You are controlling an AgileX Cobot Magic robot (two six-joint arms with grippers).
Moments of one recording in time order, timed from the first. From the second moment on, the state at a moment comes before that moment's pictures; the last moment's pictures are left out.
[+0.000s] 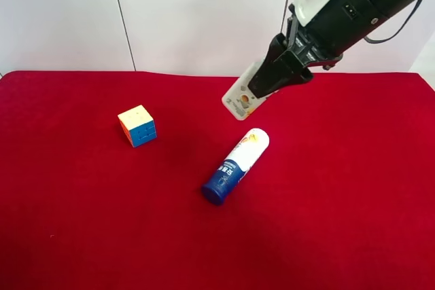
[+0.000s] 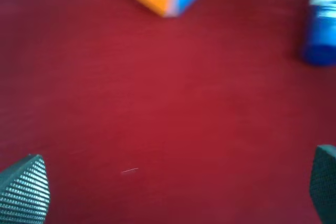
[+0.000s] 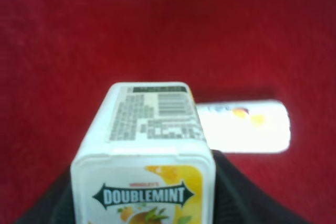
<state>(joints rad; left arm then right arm) -0.08 0.23 -0.56 -0.36 1.10 0.29 0.44 1.42 -1.17 0.51 0.93 -0.76</state>
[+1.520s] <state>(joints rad) -0.40 0.96 -0.69 -0.92 0.94 0.91 0.70 1.42 -1.17 0.78 1.07 -1.02</state>
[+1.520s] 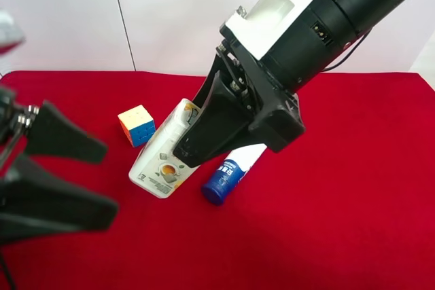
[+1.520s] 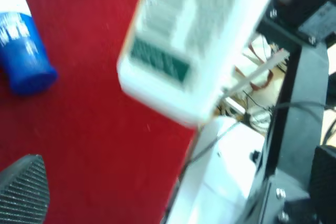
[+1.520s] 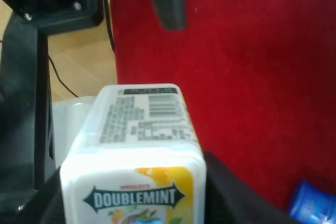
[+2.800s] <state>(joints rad) -0.48 1.11 -0.80 -0.94 1.01 1.00 0.70 1.42 -1.17 0.92 1.04 -1.13</state>
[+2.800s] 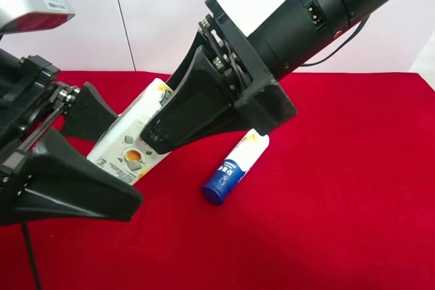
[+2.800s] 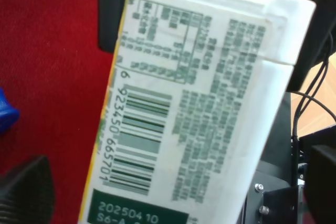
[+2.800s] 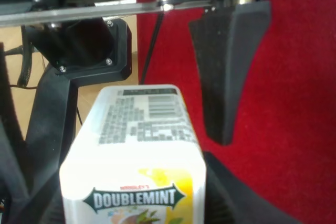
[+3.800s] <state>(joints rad) -0.48 1.11 -0.80 -0.94 1.01 1.03 0.70 1.41 -1.17 0.90 1.07 -1.01</state>
